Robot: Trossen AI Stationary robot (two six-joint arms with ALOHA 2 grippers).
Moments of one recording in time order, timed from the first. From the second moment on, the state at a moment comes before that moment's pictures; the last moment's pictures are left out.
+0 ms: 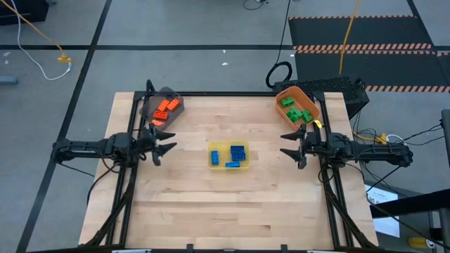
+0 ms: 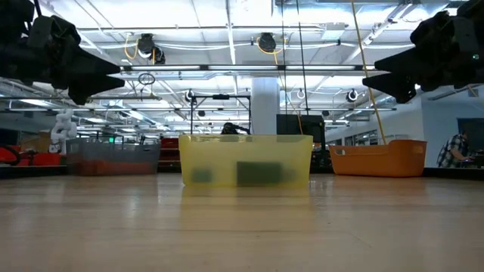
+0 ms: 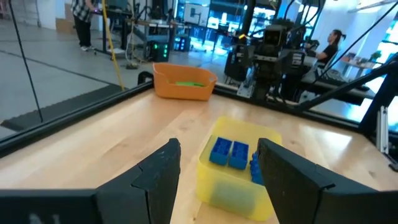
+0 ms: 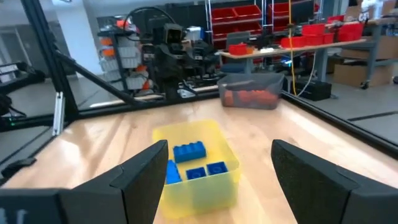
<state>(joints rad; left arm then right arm) -0.02 0.05 0.04 -0.04 -0.26 -0.19 -0.03 0.09 0.02 0.06 0.10 0.13</state>
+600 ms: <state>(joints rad) -0.07 0.06 0.04 -0.05 -0.25 -0.13 -0.03 0.09 0.02 0.03 0.10 0.12</state>
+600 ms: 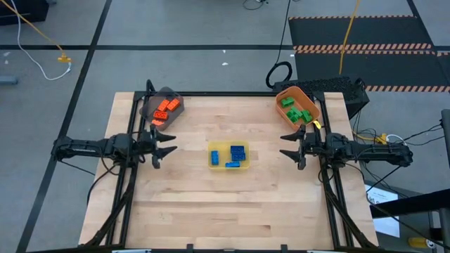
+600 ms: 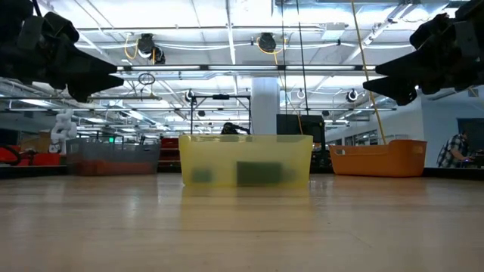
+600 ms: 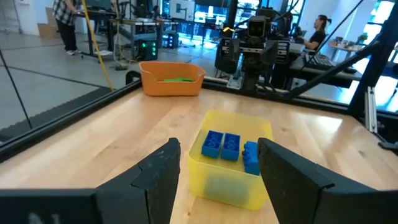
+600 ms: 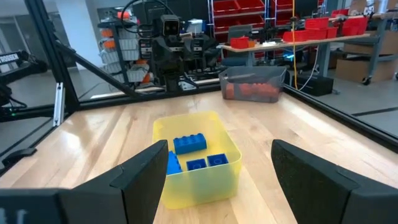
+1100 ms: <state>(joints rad) -0.07 0.09 0.04 -0.05 -0.27 -0.15 -0.03 0.09 0.02 0.06 0.10 0.10</state>
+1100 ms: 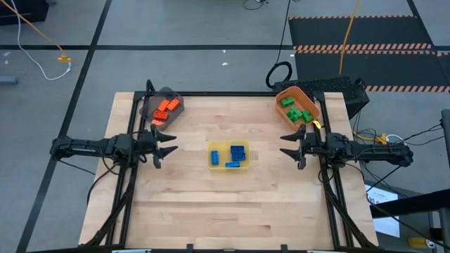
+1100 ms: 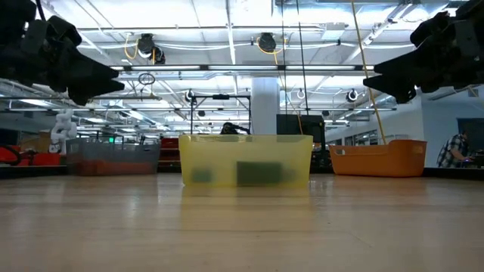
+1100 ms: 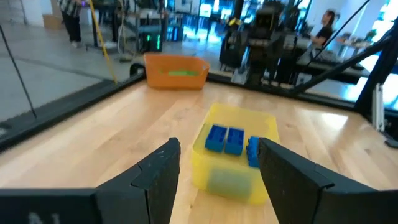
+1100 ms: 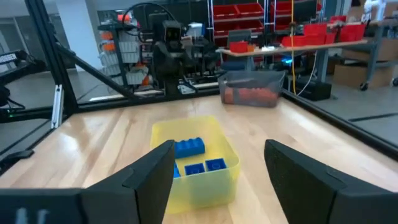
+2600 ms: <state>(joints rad) -0.06 0.13 0.01 0.06 -0.28 -0.01 -0.03 0.09 0.01 0.01 0.04 -0.01</state>
